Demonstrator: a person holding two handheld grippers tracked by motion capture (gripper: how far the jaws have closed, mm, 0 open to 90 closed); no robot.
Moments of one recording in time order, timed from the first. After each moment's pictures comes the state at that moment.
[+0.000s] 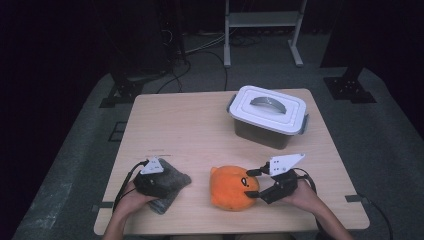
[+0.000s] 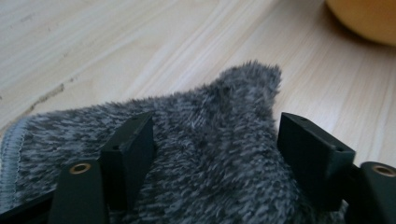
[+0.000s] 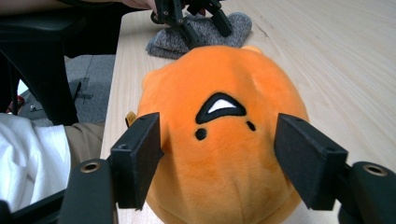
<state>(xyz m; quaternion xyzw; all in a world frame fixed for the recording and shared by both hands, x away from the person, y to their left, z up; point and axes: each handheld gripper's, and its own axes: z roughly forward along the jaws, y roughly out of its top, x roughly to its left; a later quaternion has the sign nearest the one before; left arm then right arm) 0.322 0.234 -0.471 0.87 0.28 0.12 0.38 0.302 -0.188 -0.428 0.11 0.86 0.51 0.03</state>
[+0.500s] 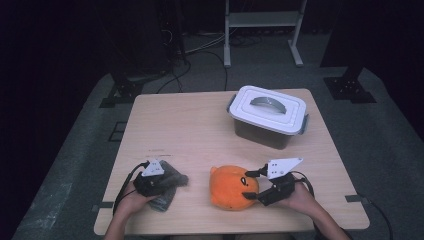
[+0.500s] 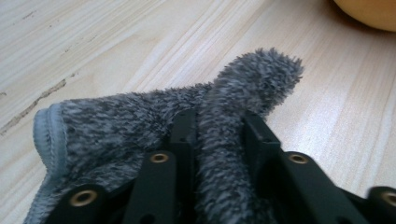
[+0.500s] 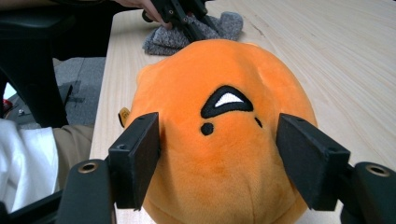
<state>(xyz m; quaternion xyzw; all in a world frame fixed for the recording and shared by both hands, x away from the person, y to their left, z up) 0.318 0.232 -0.470 0.88 0.27 0.13 0.37 0.300 -0.184 -0.438 0.12 0.85 0.51 0.04</state>
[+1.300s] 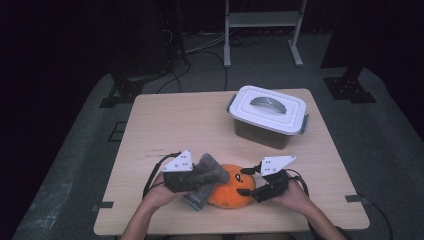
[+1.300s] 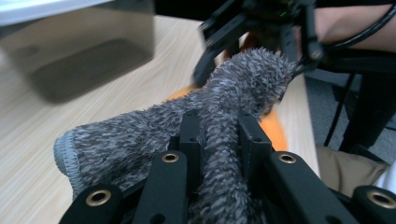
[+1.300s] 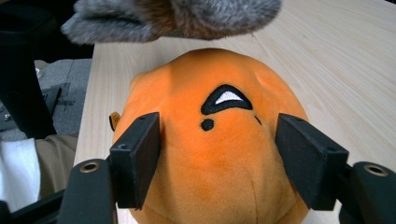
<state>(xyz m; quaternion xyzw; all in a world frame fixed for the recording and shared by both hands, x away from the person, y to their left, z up) 0.302 0.125 -0.394 0.85 0.10 0.06 0.52 0.306 -0.168 -0.436 0.13 0.85 0.51 0.05</state>
